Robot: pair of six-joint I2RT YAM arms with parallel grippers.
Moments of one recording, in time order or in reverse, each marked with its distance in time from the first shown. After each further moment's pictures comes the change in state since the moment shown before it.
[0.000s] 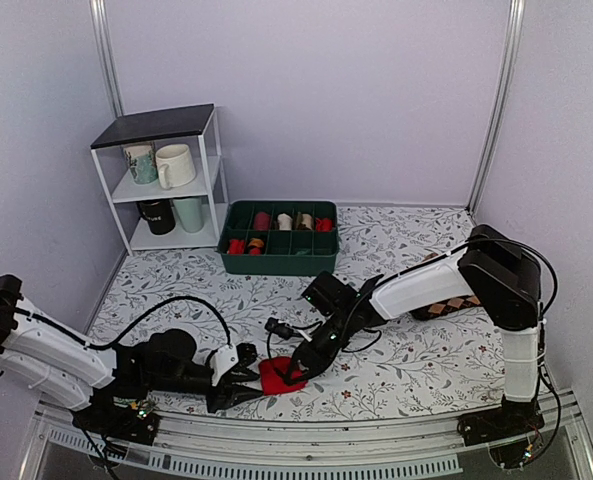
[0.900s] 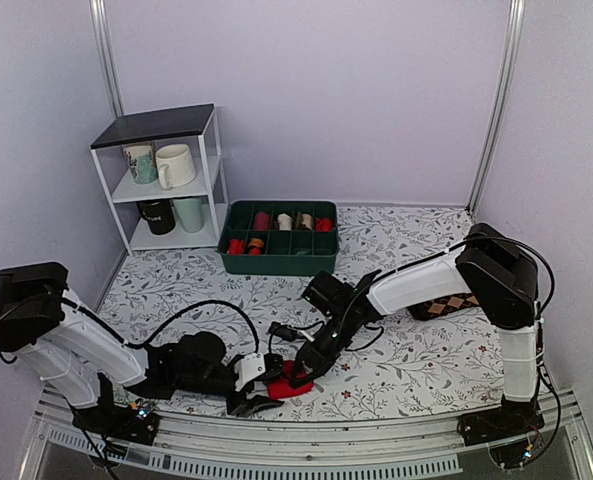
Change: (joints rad) left arm -0.029 0.303 0.126 0.116 0.016 0.111; right arm -0.011 0.024 0.056 -0.169 -0.050 0.017
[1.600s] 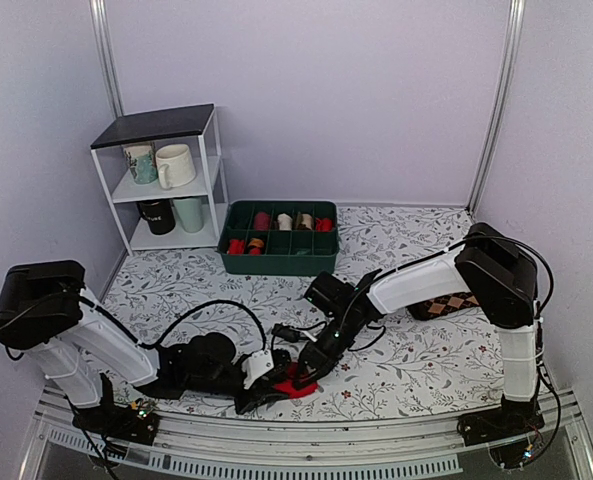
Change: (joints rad) left arm -0.003 0.097 0.049 0.031 -0.030 -0.069; right arm -0.007 0.005 0.001 -0.039 -0.030 0.001
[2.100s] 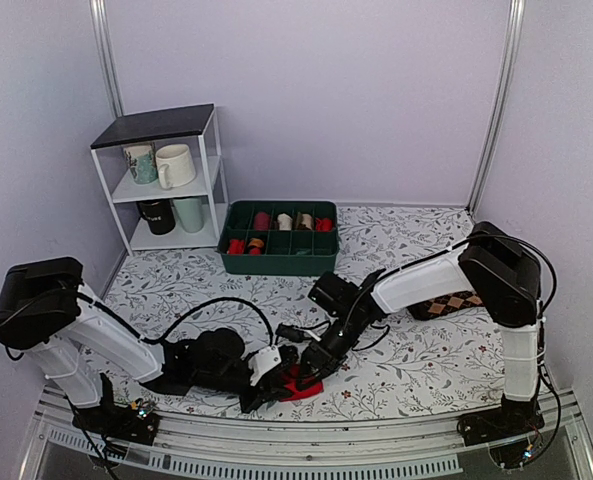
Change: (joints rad) left arm 0.001 0.004 0.070 -0.105 0.046 -0.080; right arm -0.020 -0.009 -0.015 -0.004 -0.042 0.022
